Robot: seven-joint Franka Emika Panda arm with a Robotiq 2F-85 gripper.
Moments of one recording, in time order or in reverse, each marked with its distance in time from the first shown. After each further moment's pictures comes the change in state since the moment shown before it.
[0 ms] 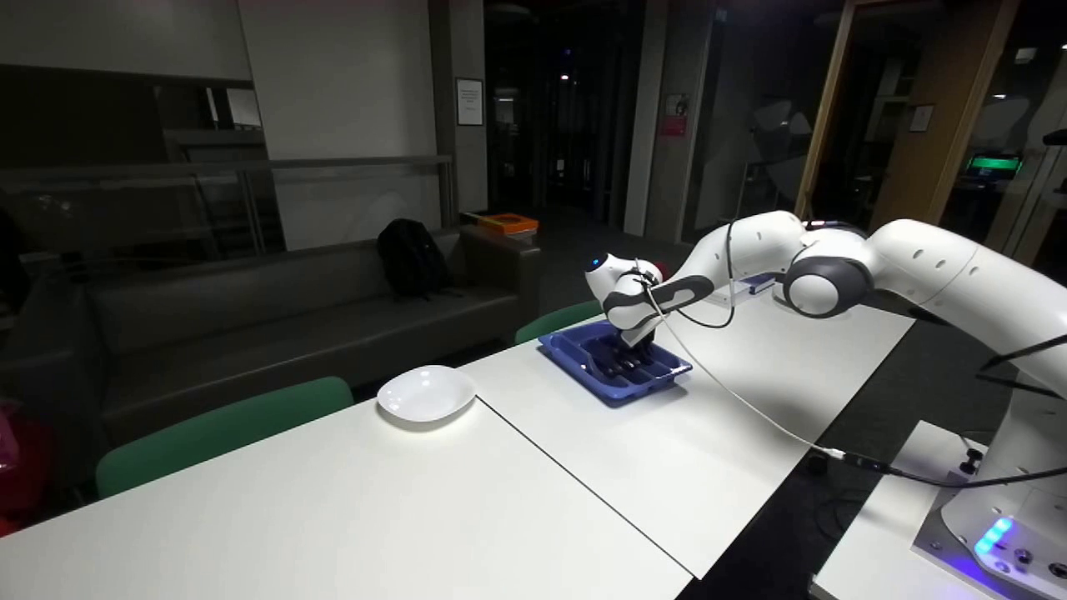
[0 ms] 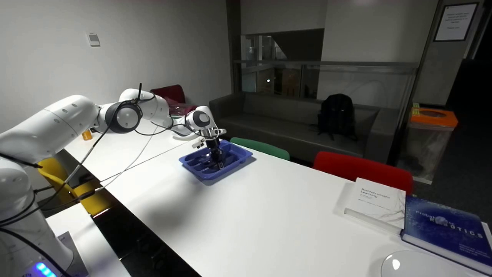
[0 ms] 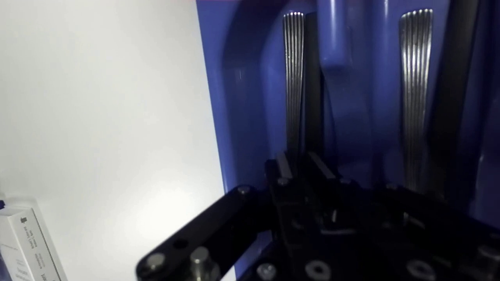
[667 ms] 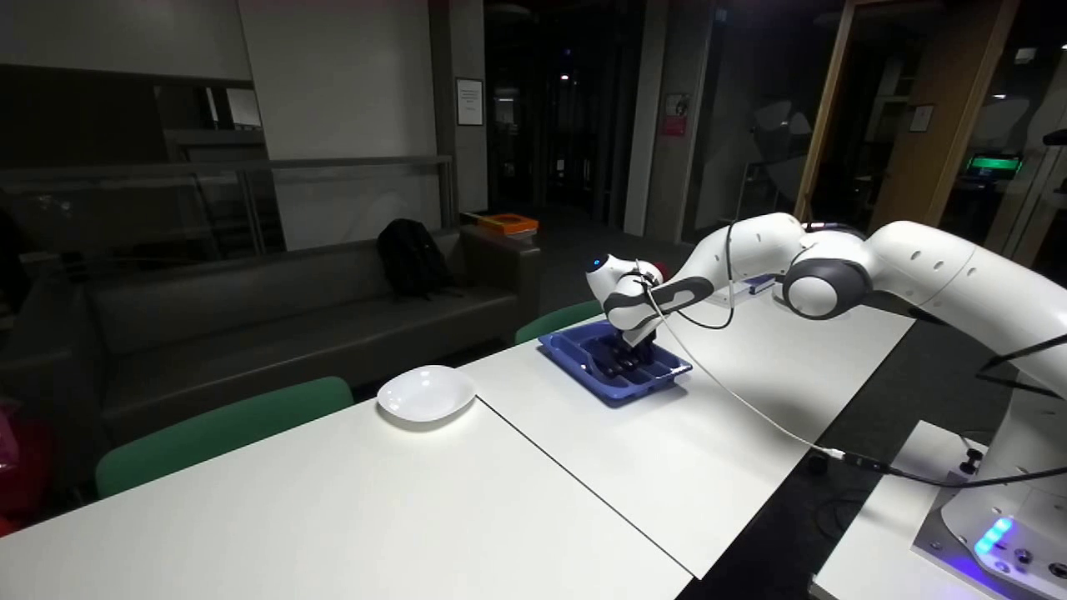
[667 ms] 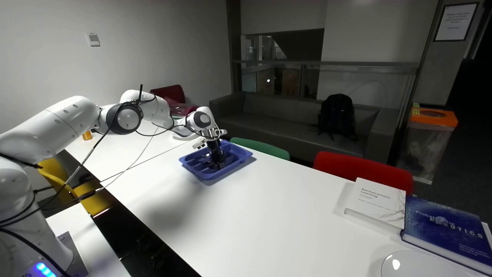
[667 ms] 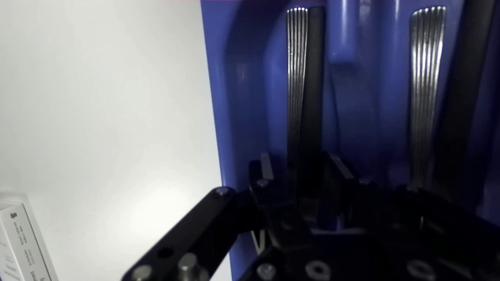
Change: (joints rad) arm -0.008 0.011 0.001 0.014 0.003 0.003 -0.034
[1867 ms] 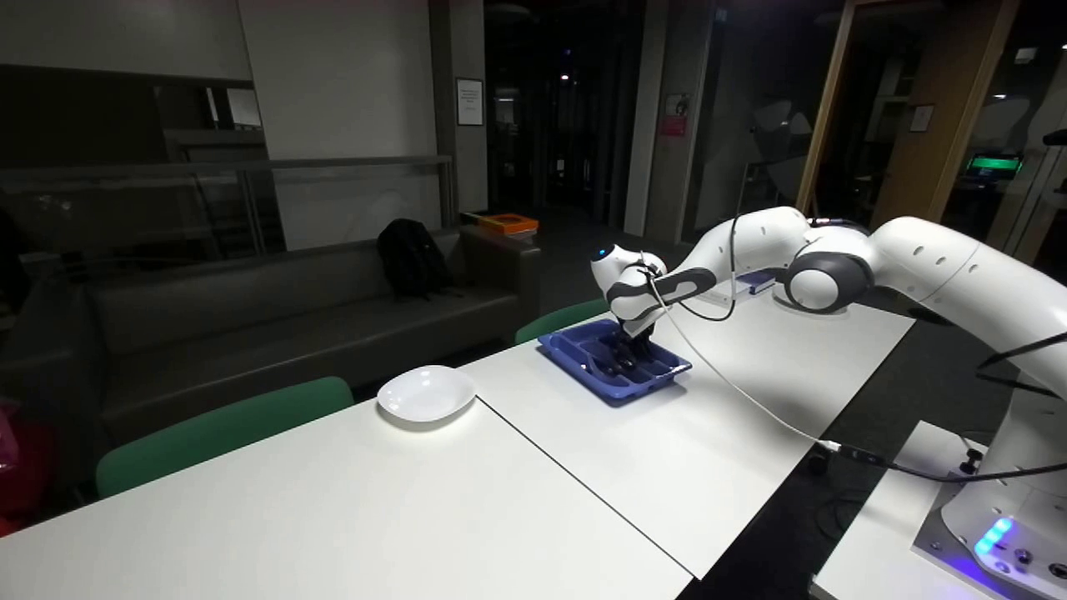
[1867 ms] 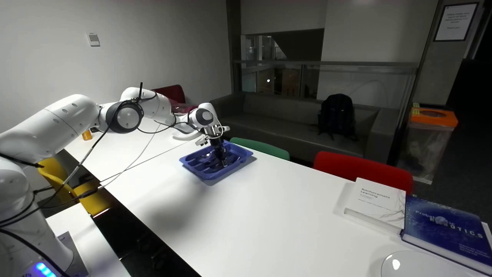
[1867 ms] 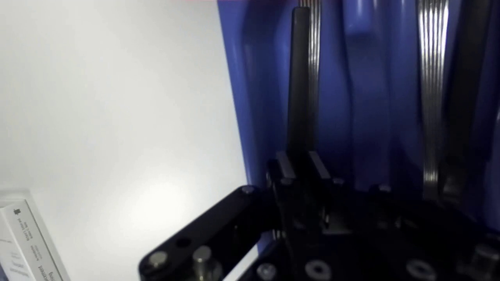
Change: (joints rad) arm -0.033 -0.029 0.013 0.002 0.007 0.028 -0.002
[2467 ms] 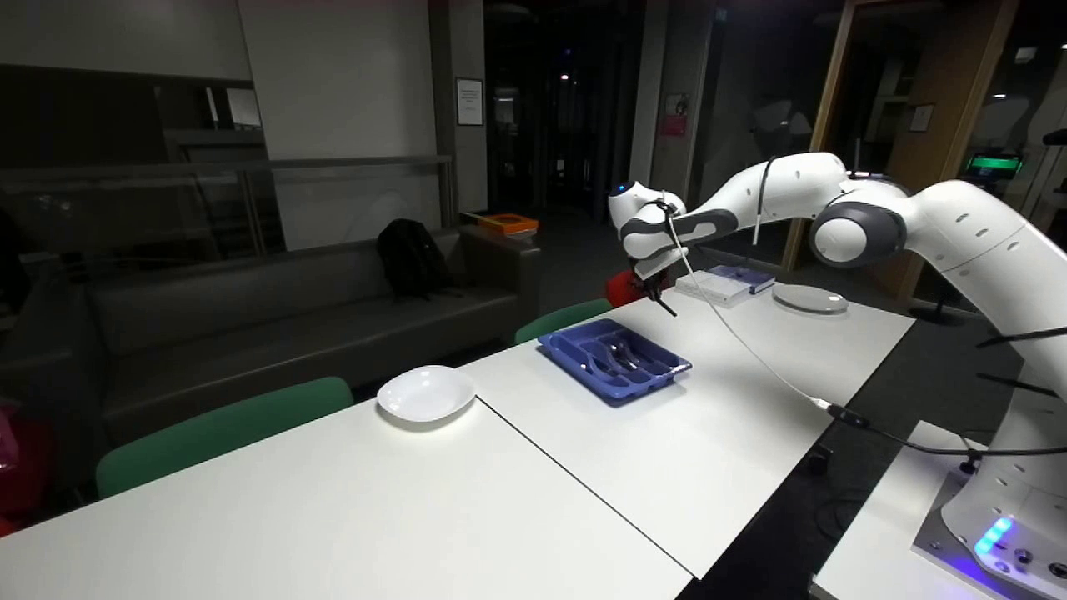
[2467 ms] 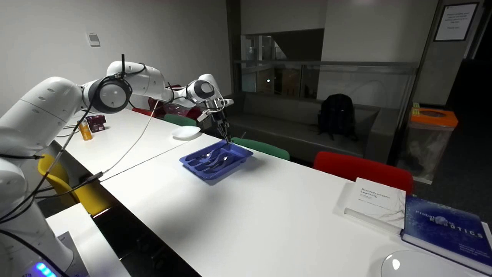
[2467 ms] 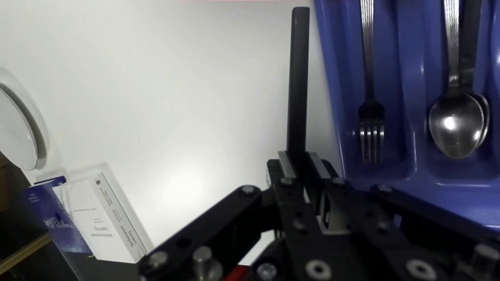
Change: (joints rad) arm -0.034 -0.257 -0.015 -0.103 -0.001 -0.047 -0.020
